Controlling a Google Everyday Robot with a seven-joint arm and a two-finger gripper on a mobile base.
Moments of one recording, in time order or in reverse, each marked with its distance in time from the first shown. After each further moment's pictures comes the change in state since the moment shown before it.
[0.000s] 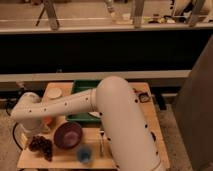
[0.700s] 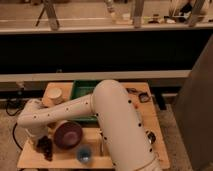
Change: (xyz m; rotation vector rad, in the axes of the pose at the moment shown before) arm -0.004 0.014 0.041 -0.009 -0.008 -0.003
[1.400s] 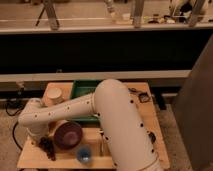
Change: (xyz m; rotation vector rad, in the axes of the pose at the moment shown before) arm -0.003 -0.001 -0.008 0.004 0.003 -0.002
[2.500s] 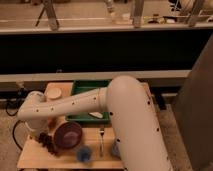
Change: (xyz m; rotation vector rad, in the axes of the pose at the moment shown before) arm -0.001 0.003 -0.058 0.021 0.077 0.008
